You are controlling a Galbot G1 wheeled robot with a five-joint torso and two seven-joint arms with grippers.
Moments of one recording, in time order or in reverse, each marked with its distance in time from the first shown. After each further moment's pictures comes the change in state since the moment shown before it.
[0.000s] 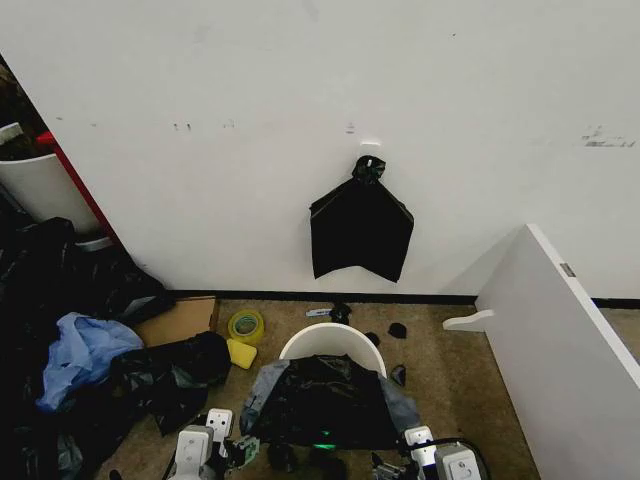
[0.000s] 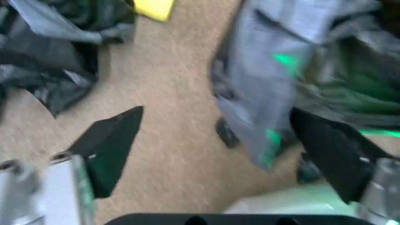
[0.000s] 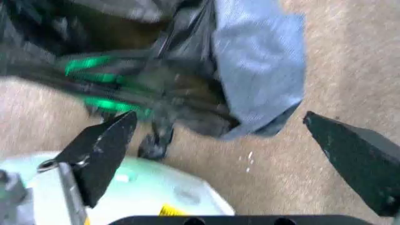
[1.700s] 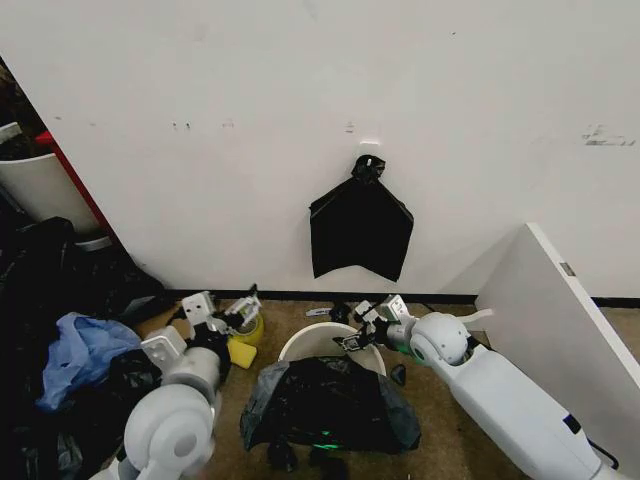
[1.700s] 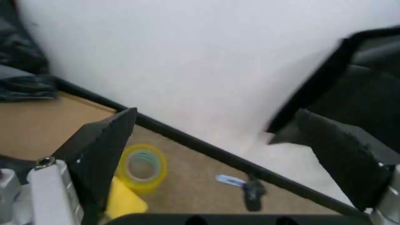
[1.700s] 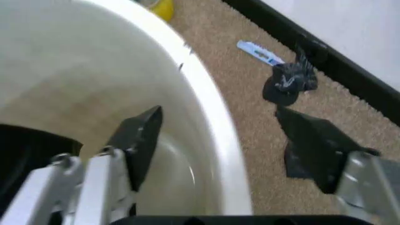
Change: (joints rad) left arm -0.340 -0.274 -0.227 0.105 0.011 -0.266 0.147; right arm 0.907 0.115 -0.079 -0.844 -0.388 -0.031 -1.186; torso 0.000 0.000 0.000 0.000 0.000
